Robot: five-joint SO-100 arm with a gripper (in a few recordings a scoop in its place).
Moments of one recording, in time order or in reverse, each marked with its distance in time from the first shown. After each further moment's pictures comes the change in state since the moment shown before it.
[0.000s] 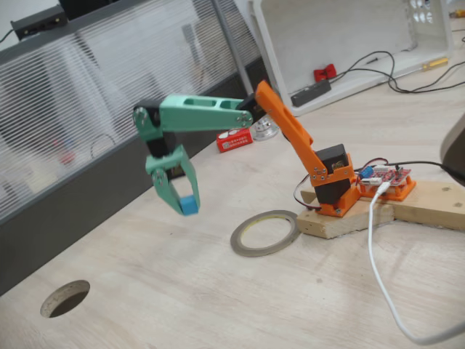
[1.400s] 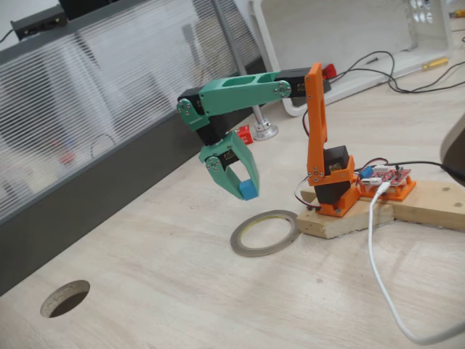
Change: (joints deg) arm 11.2 28.1 45.7 -1.8 0.0
